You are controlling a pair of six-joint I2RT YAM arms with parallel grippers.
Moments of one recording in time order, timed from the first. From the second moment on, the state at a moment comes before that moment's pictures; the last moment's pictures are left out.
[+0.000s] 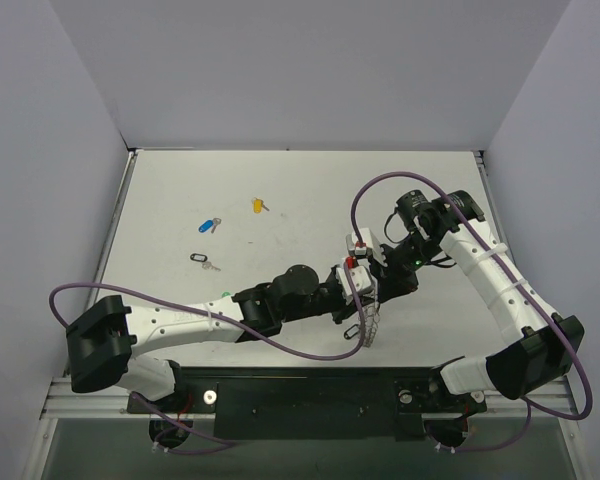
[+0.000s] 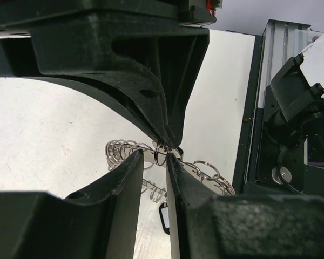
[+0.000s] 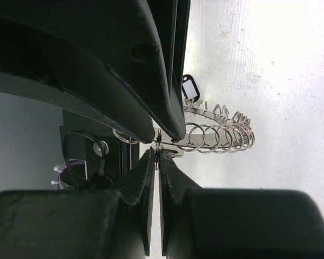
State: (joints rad) left arm -1.22 1.42 0.91 0.35 0.05 0.04; right arm 0.41 1.37 1.37 -1.53 -0.66 -1.12
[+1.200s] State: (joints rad) left arm -1.22 1.44 0.88 0.43 0.08 -0.02; right arm 0.40 1.36 1.37 -1.54 -0.67 -1.13
